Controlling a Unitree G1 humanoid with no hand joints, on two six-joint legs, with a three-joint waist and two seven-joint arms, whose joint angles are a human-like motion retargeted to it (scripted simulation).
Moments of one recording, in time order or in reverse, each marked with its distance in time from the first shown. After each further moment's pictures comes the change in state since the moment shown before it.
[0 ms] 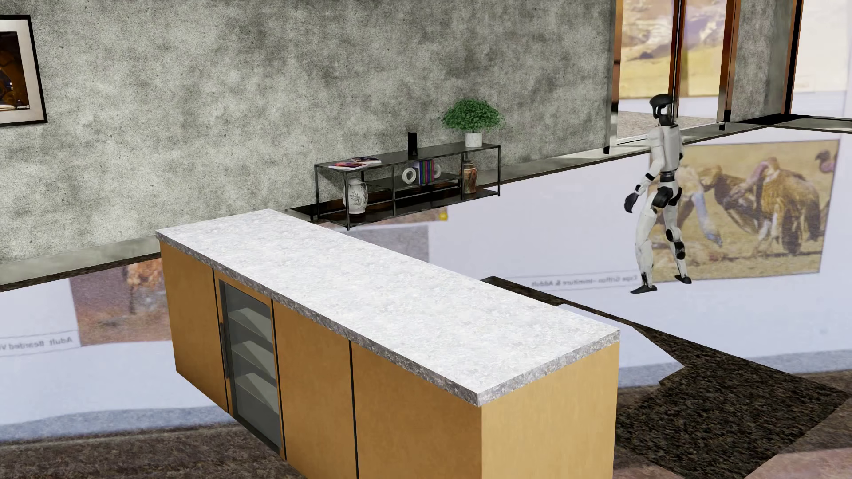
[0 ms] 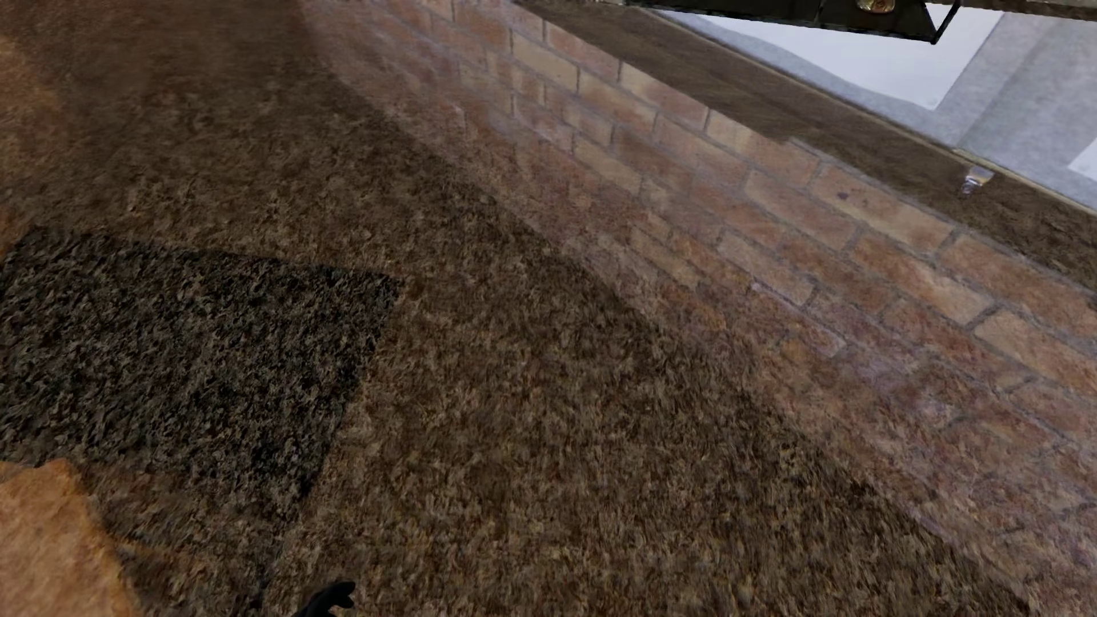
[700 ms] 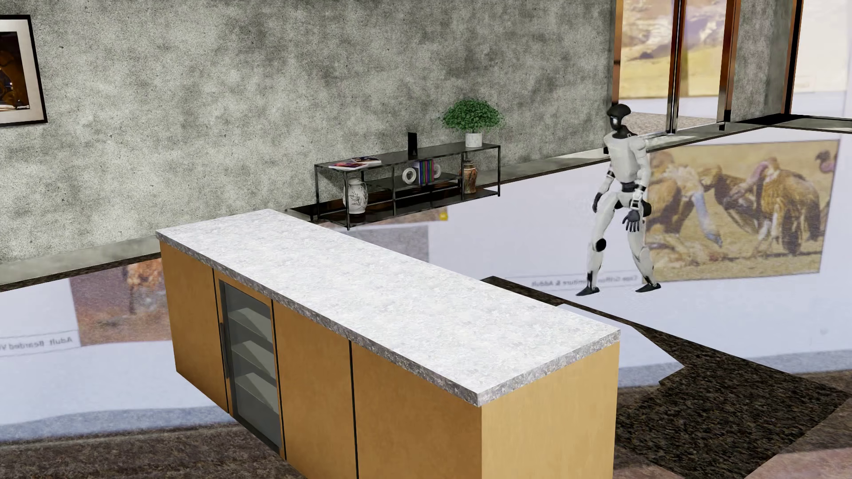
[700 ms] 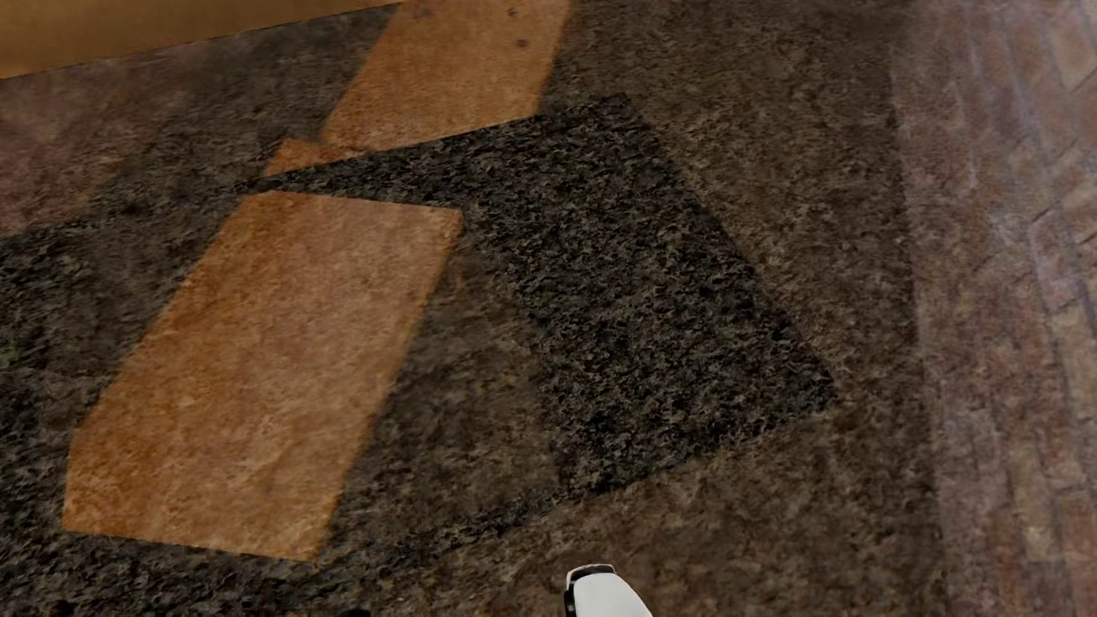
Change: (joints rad) body 0.204 -0.653 -0.050 -0.563 0.427 0.010 -0.931 0.778 0.018 -0.149 -0.016 -0.021 0.211 -0.250 0.303 0.080 0.070 0.039 -0.214 -0.177 -0.314 0.088 -0.384 0.004 -0.182 0.043 -0.202 -0.064 -0.048
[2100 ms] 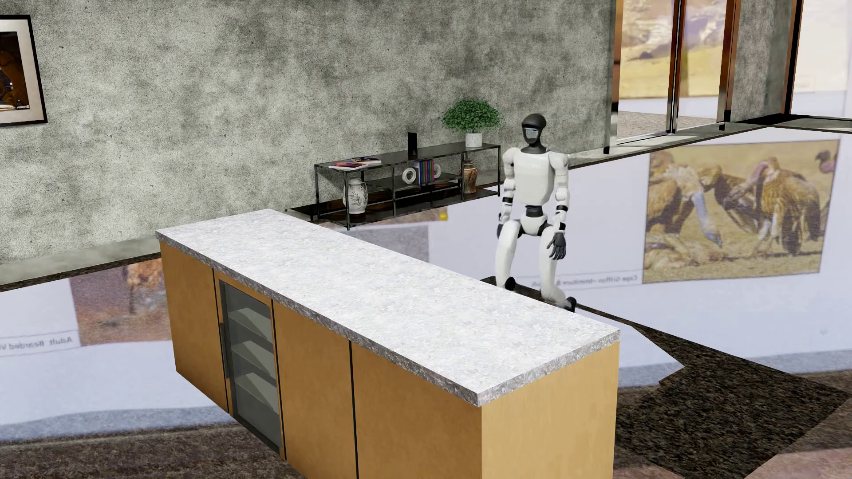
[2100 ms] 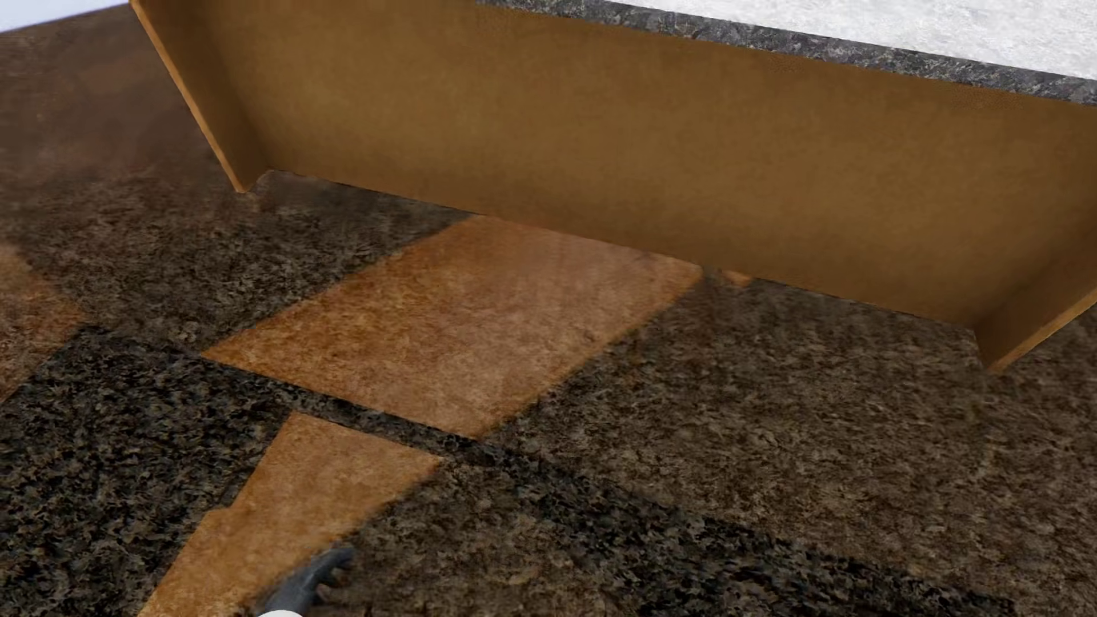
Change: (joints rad) body -0.269 0.286 0.029 0.183 -0.114 -0.021 -0.072 -0.298 -0.004 0.838 0.139 -0.021 -0.058 0.515 -0.288 -0.004 0.042 -0.280 -0.068 0.098 0.108 -0.136 0.408 -0.040 0.052 -0.050 0.184 0.020 0.187
